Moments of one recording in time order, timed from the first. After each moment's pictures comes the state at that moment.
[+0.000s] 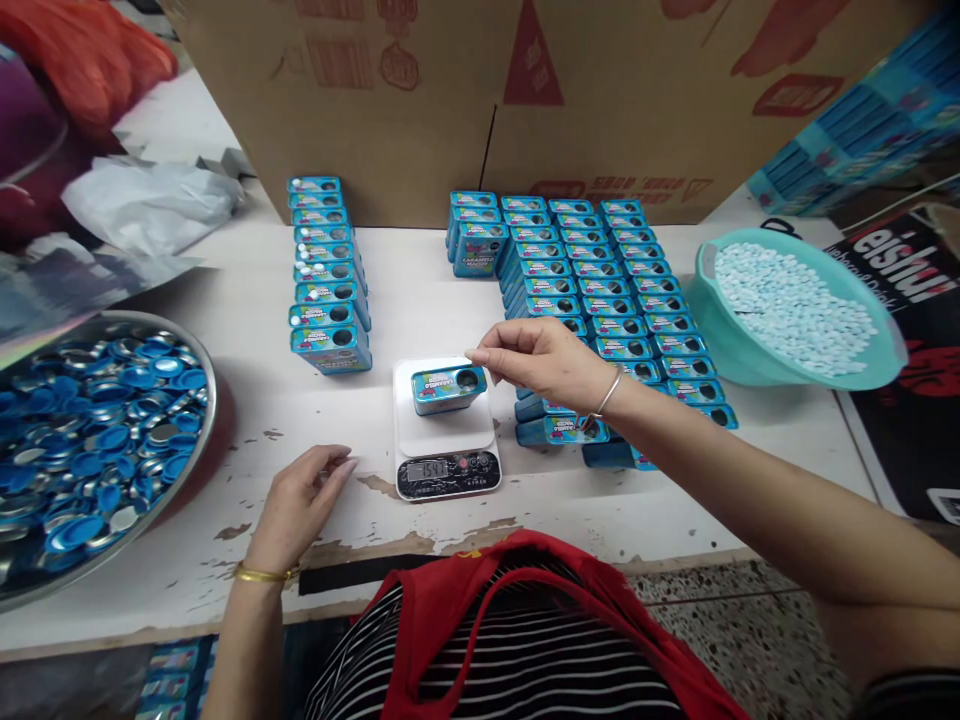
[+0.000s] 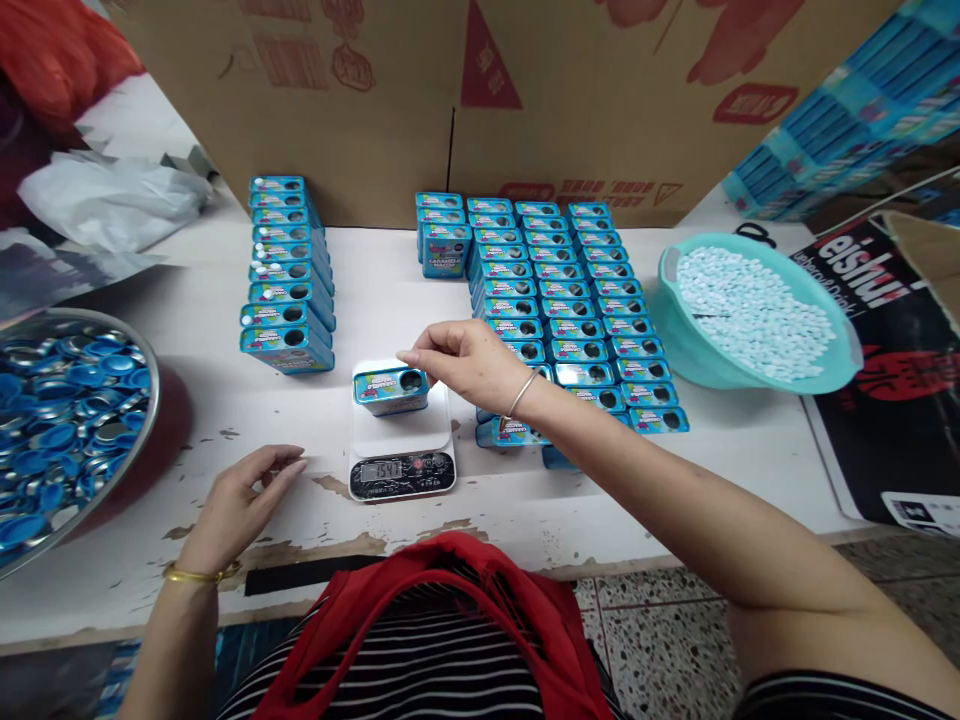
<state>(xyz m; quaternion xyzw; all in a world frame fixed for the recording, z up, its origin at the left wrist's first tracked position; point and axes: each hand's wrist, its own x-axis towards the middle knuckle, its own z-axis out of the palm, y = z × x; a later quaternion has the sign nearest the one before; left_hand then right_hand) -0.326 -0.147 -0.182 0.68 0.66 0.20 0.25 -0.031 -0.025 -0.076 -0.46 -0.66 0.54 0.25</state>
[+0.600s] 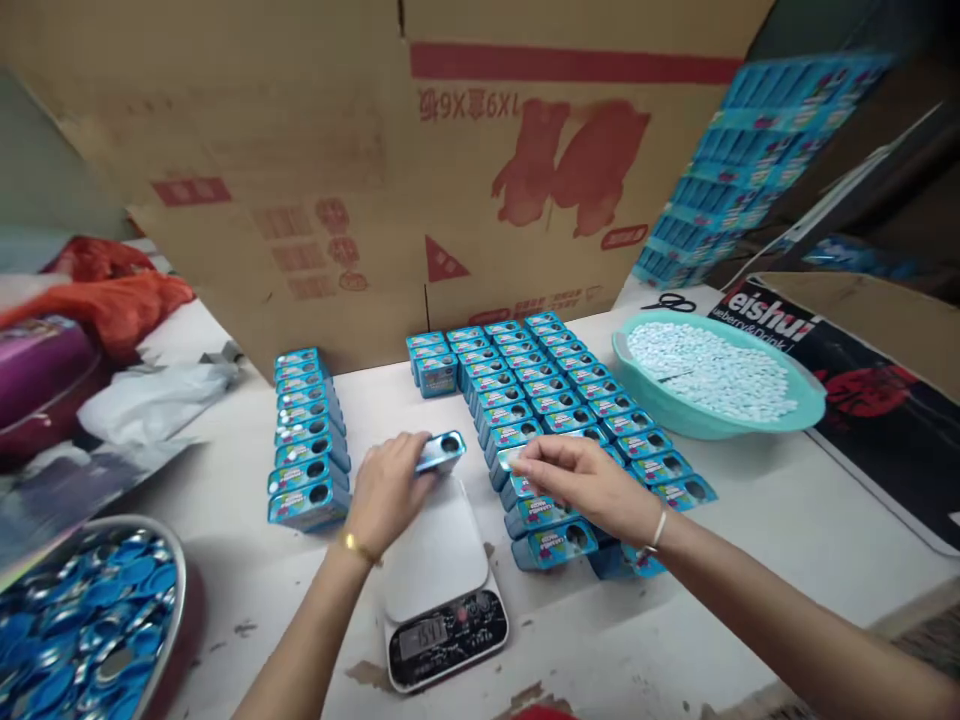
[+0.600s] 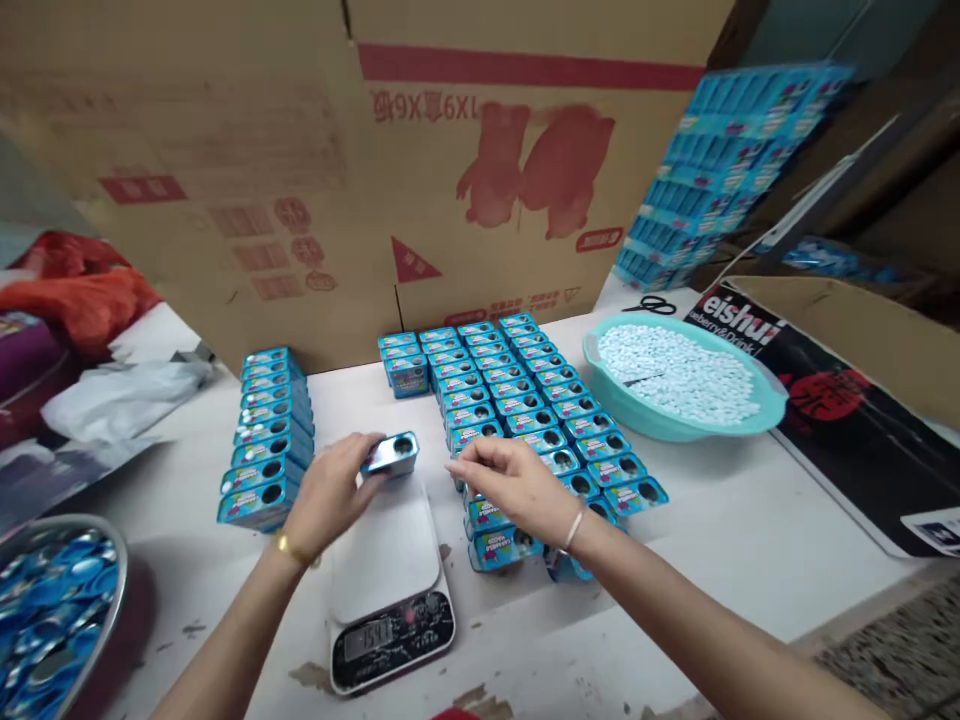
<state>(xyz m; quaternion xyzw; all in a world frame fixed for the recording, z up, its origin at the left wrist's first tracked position) -0.217 0.017 -0.122 0.87 0.47 0.15 0.05 0.018 -0.040 -0.066 -0.52 -0.57 0.53 0.36</state>
